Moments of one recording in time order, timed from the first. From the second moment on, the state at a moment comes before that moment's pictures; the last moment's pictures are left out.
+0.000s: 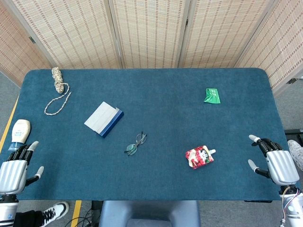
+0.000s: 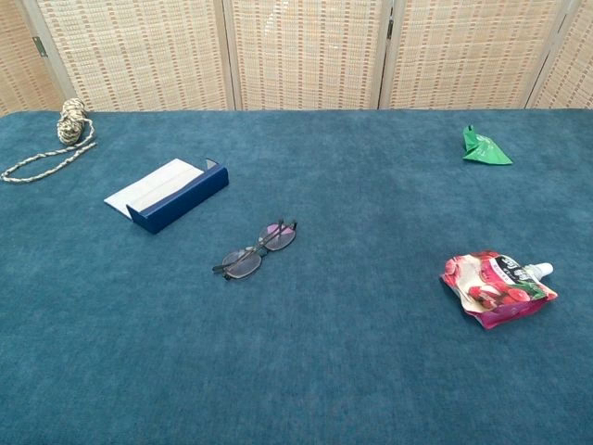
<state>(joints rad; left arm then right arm) -0.09 -1.16 -0.06 -1.71 1.45 1.51 0.28 0.11 -1.10 0.05 -1.60 -1.56 1.48 0.08</state>
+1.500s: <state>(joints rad) -0.56 -1.20 -0.11 -1.47 1.55 0.92 -0.05 0.11 -1.07 0.04 -1.66 -1.58 1.47 0.03</state>
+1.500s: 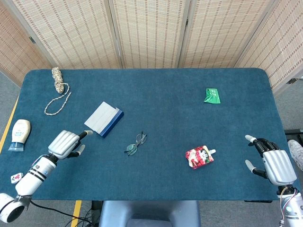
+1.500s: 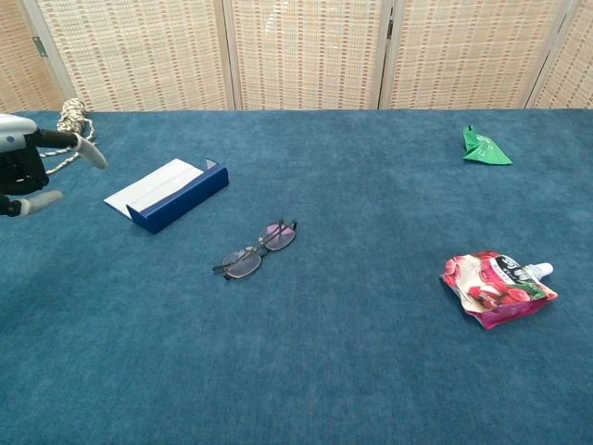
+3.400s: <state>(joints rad) -0.84 -1.25 -0.06 -1.59 1.02 0.71 0.34 0.09 -1.08 0.04 -1.62 -1.56 1.49 0.08</state>
